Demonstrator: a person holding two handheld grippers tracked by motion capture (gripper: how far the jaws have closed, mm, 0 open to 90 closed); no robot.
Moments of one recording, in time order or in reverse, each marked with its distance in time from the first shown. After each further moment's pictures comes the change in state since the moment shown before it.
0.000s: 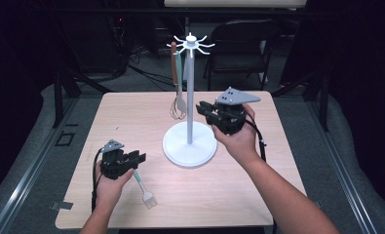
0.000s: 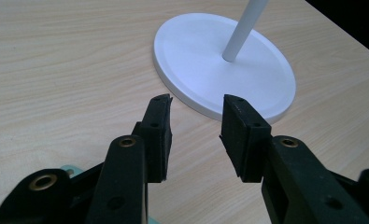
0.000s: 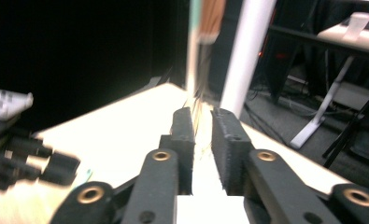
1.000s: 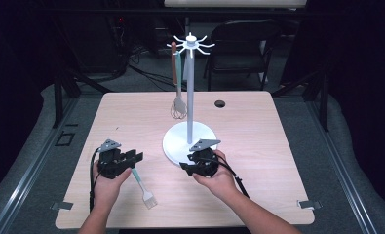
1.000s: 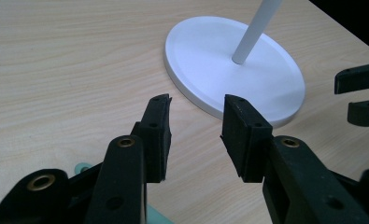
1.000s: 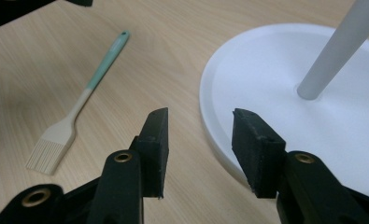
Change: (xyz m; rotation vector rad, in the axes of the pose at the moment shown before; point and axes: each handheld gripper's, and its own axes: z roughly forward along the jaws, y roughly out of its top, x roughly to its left) left arm 0.007 0.000 -0.004 -0.008 0.022 -0.005; right arm 0.057 -0.133 0.062 0.393 0.135 0.095
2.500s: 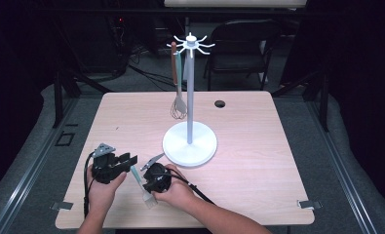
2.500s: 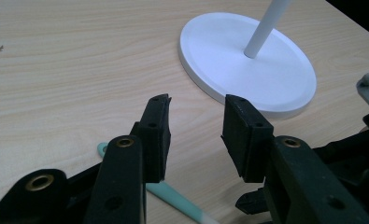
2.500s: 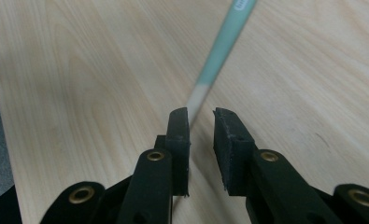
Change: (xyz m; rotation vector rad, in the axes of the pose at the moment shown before) left arm 0.003 -0.011 -0.017 -0.005 0.046 -0.005; right arm 0.094 0.016 0.101 0.235 0.171 -0.089
